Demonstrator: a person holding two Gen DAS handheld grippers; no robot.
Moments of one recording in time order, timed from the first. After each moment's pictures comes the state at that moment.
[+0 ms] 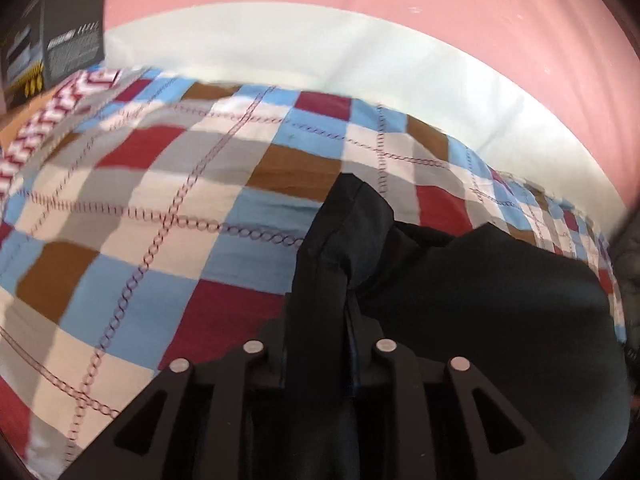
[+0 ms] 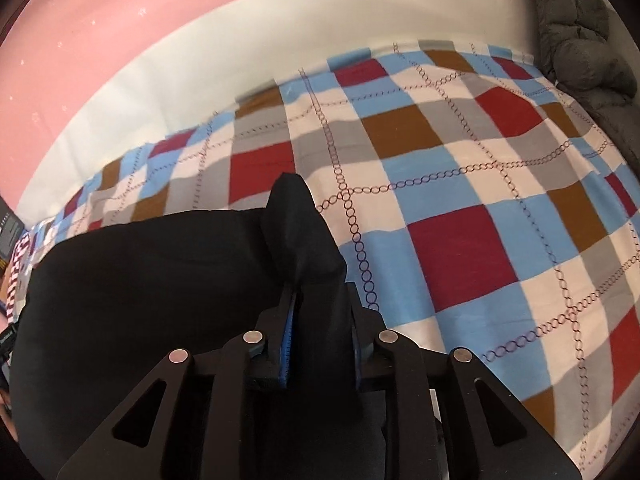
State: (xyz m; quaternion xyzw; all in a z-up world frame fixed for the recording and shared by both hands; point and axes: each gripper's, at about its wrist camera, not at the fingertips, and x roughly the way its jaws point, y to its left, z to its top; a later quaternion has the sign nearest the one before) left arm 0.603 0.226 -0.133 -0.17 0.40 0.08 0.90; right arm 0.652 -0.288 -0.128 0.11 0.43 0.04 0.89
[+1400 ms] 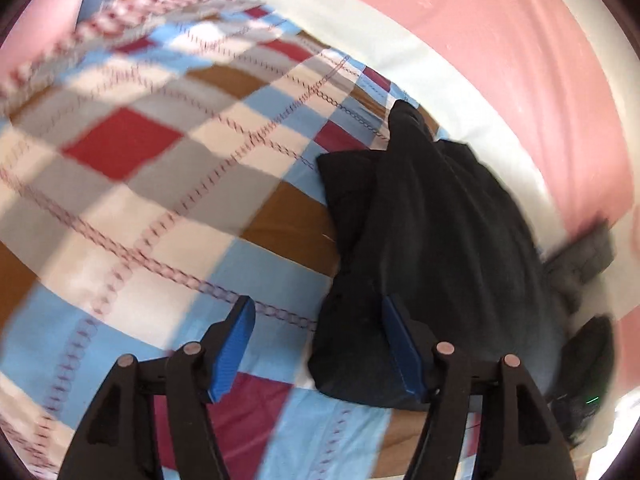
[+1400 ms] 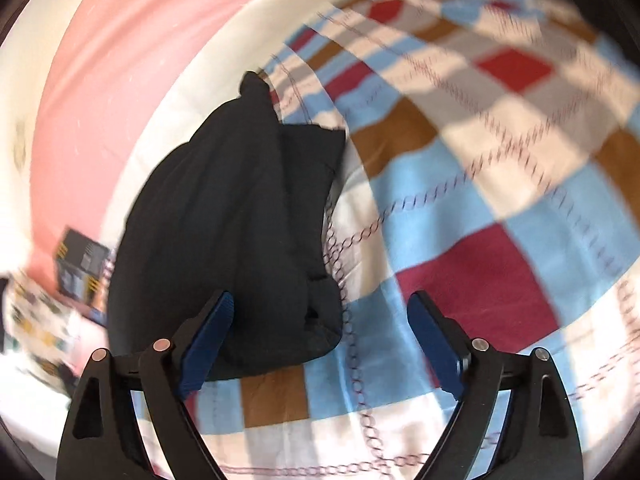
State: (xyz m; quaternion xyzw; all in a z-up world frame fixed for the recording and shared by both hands) left arm 0.358 0.275 -0.142 -0.34 0.41 0.03 0.84; right arm 0.406 -0.375 -0.155 0.33 0.43 0.11 0.83
